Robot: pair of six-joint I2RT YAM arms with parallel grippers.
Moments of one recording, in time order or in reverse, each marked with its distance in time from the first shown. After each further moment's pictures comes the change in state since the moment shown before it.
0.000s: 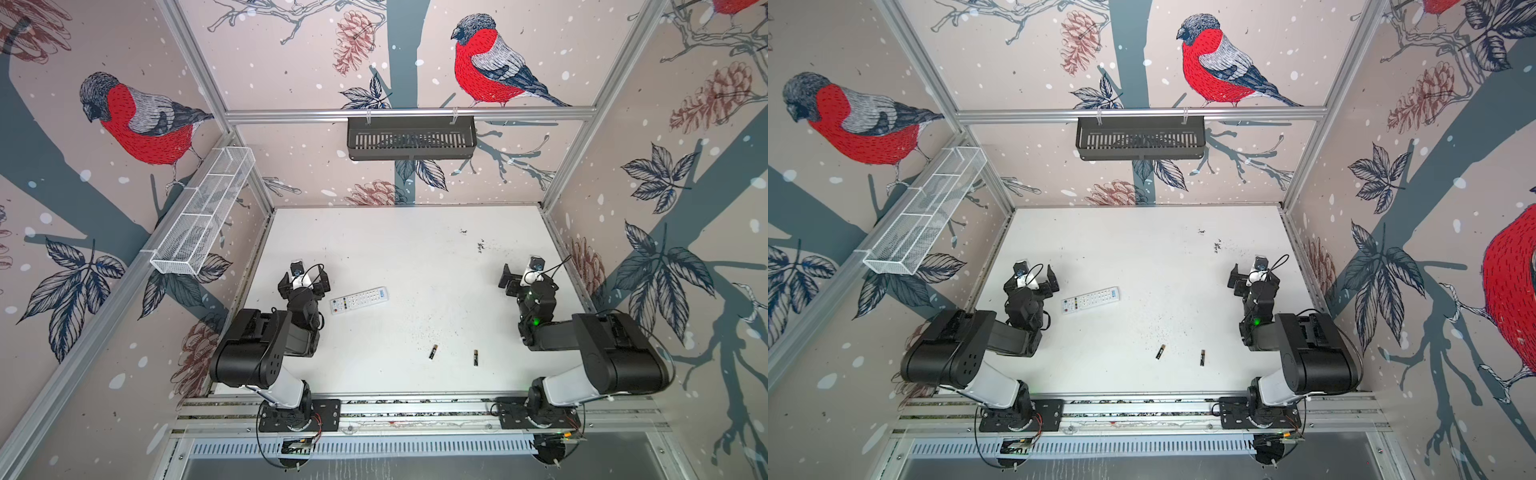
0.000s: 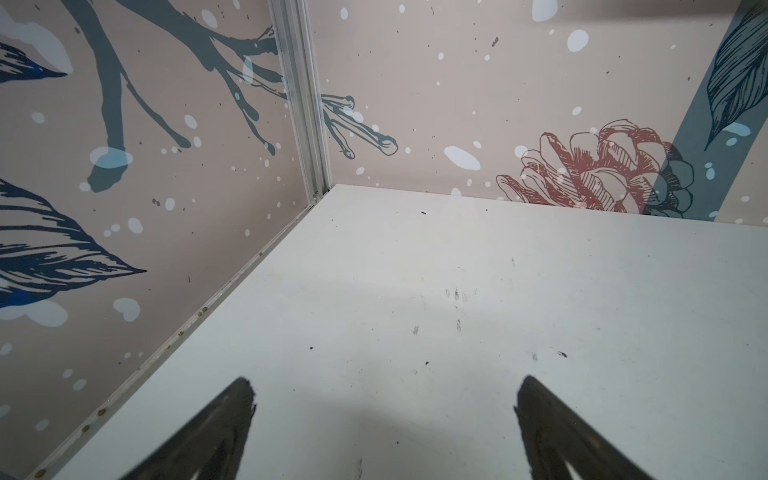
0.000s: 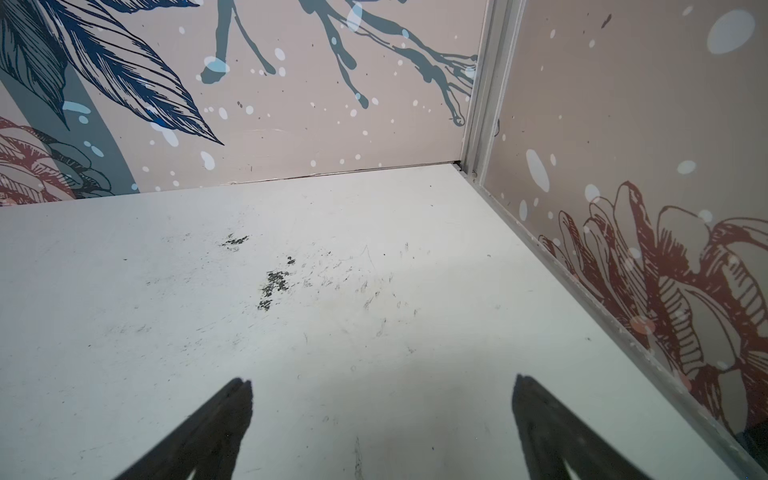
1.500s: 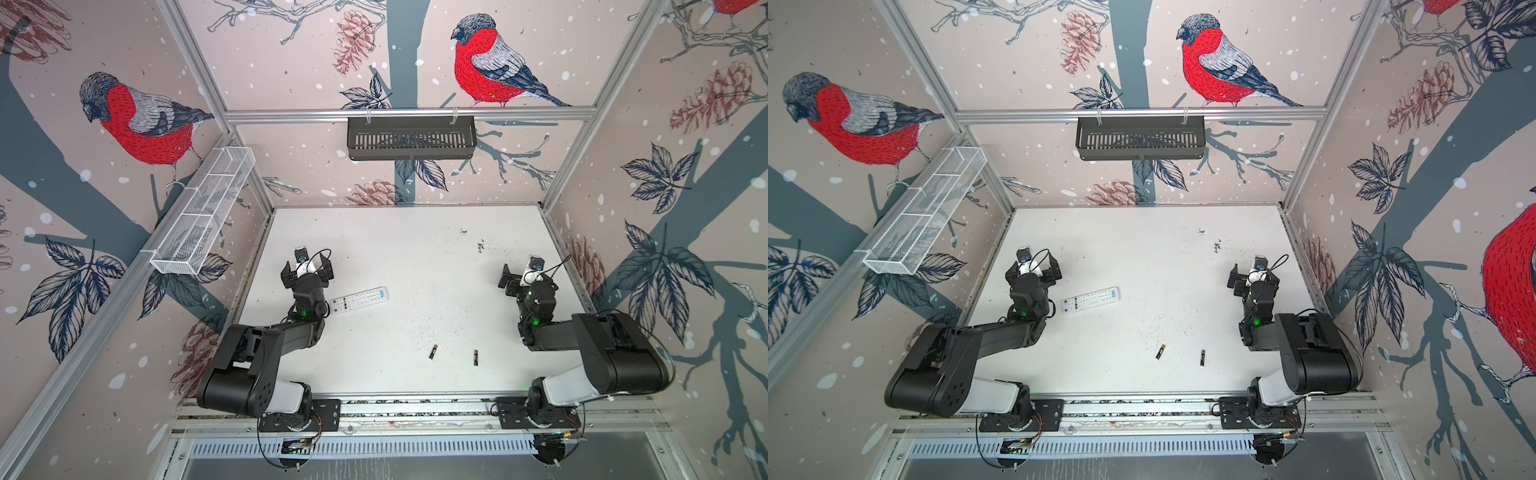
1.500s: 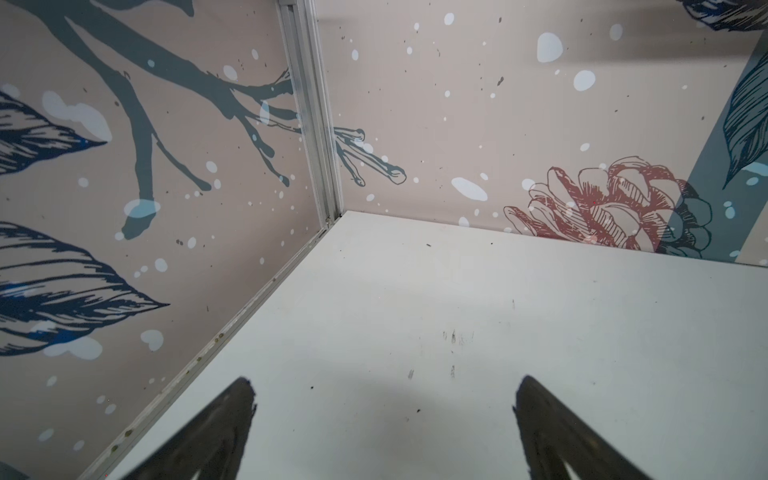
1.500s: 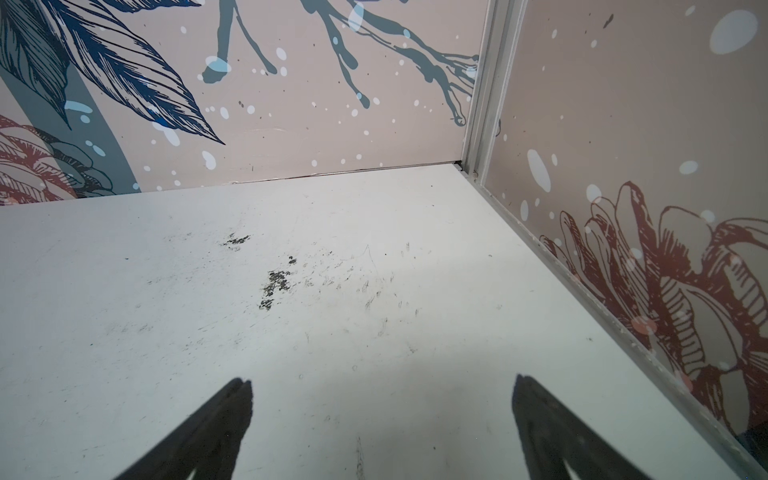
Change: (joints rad) left arm -0.119 -0.167 0.172 -0.332 -0.193 0.000; right arm 0.007 0.000 0.000 0.000 0.002 0.000
